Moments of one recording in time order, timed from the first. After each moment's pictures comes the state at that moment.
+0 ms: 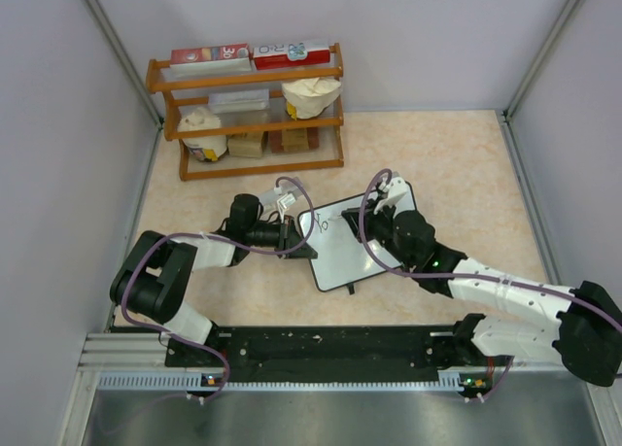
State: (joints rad) left arm -0.37 1.56 0.54 0.45 1.06 -0.42; right arm 0.88 1.09 0.59 0.37 0.26 0.35
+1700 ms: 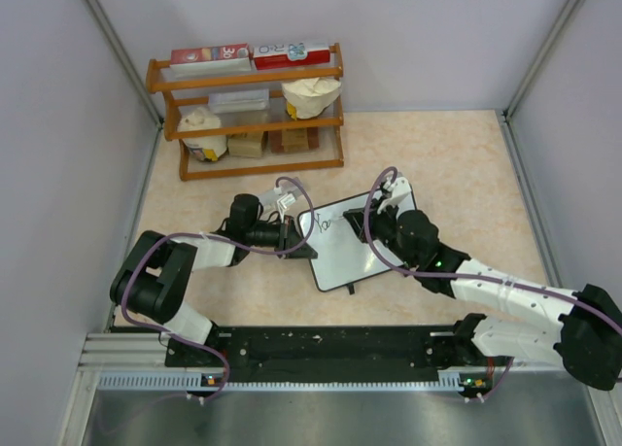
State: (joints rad) left arm -0.37 1.56 0.54 0.45 1.06 -0.42; right arm 0.85 1.08 0.57 0.36 0.21 0.39
